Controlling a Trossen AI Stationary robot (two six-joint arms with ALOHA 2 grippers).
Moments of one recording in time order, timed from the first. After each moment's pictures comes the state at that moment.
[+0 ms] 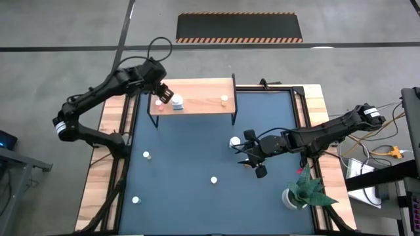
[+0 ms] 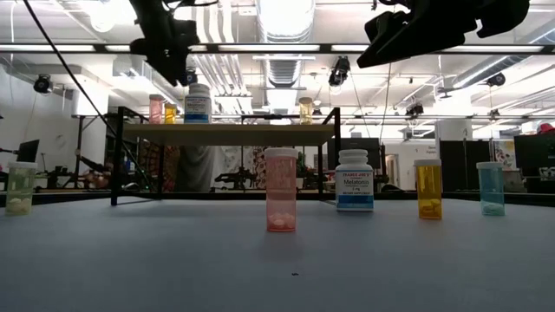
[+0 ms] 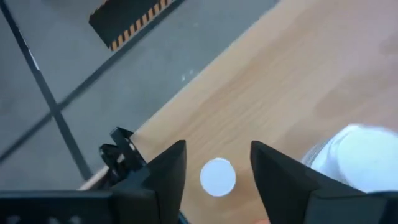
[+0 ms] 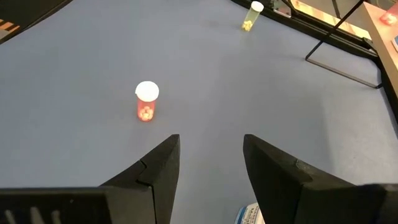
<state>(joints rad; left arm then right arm) 0.61 1.26 1.39 -1.05 -0.37 -0.10 0.24 1.23 0.77 -0.12 0.08 -0.24</state>
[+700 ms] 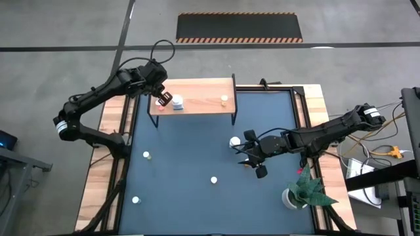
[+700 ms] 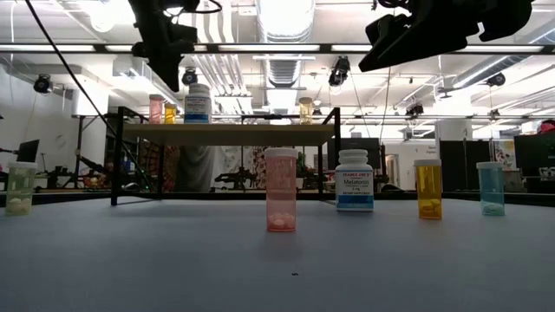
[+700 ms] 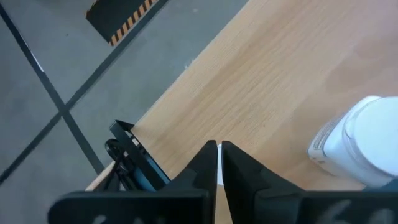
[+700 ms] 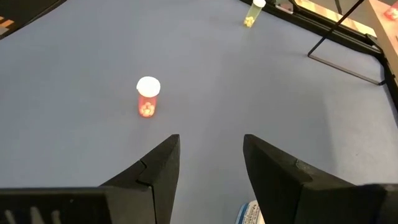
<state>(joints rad) 0.61 1.27 1.37 -1.07 -0.37 -0.04 0.24 1.23 0.76 -0.12 0.07 -0.24</state>
